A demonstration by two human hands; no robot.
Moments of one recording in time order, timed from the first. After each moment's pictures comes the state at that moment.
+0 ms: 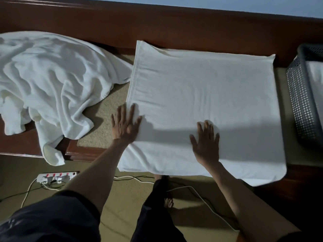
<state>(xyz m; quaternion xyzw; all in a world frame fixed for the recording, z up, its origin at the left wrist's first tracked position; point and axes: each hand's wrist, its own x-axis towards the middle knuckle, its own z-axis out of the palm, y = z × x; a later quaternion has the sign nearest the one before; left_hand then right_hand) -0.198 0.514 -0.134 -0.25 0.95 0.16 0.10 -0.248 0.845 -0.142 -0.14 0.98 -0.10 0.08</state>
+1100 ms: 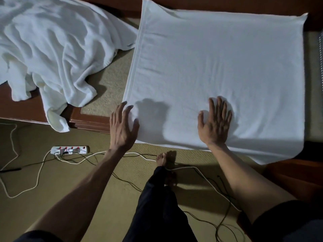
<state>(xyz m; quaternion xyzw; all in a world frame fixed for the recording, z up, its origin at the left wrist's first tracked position) -0.071 0.560 -0.123 -0.20 0.95 0.24 -0.10 -0.215 0.854 -0.165 -0.11 0.98 -0.14 -0.12</state>
